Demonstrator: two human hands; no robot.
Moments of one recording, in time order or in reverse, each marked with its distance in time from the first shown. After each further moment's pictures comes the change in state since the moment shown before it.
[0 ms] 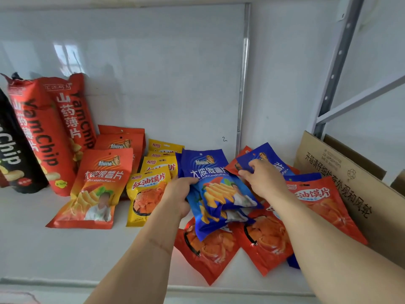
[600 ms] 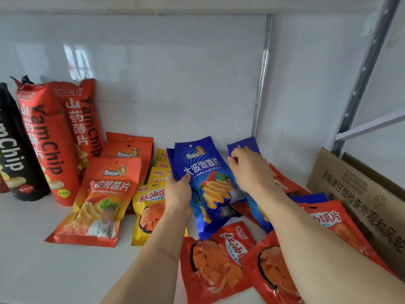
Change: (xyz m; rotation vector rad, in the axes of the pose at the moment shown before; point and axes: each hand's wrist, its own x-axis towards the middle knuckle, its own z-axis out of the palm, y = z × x) left_hand 0.034 0.024 -0.011 -0.099 0.086 0.361; right_hand 0.031 -0.087 -0.006 -0.028 0.199 -0.320
